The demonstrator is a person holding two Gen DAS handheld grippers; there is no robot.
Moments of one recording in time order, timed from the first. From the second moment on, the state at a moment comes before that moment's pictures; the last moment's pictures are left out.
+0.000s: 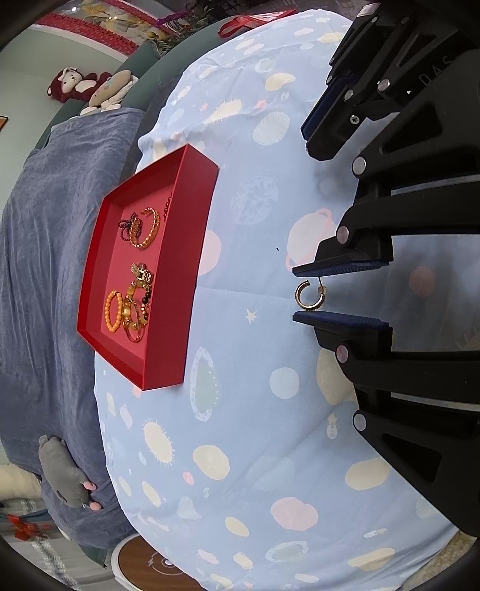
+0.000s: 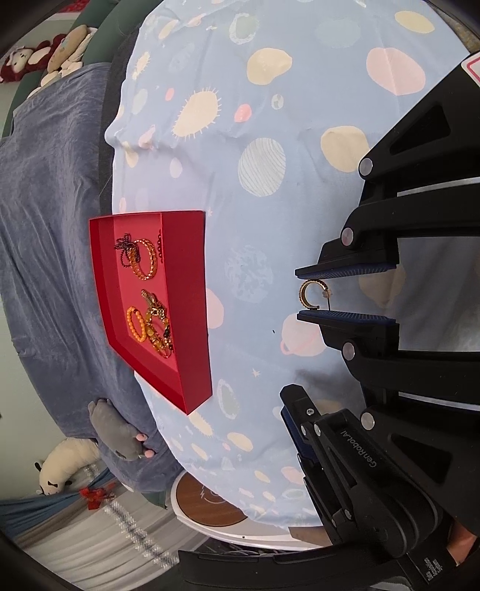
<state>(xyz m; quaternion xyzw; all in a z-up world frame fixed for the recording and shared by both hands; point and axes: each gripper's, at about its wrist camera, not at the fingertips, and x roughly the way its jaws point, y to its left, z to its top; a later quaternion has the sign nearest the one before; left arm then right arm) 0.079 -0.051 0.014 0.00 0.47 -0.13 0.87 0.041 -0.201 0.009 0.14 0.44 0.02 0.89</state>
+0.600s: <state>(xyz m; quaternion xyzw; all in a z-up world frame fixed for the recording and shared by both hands) 0.054 -0.048 0.036 0.00 0.46 -0.14 0.88 0.020 -0.196 0.028 0.14 0.43 0.02 0.89</state>
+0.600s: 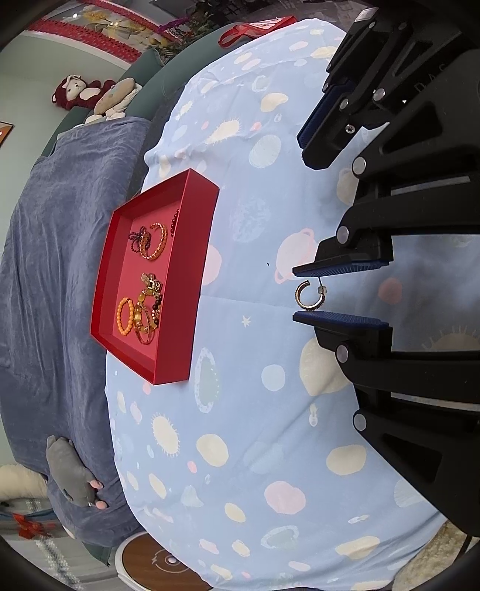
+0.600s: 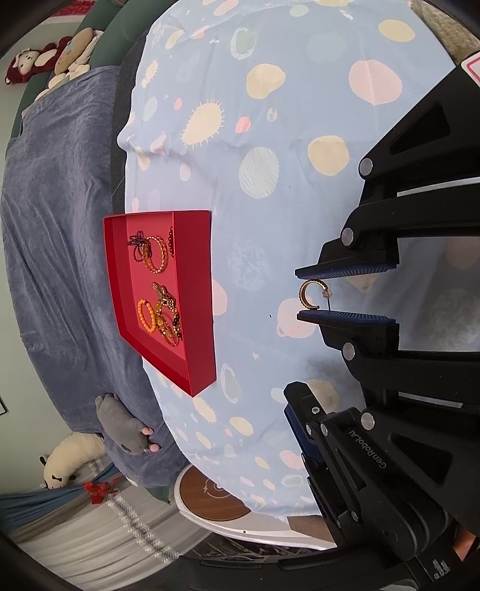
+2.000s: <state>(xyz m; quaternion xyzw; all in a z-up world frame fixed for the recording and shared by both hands) 0.212 -0.077 0.092 0.03 0.40 -0.13 0.91 0.176 -0.233 0.080 0.12 0.35 0.03 0.93</state>
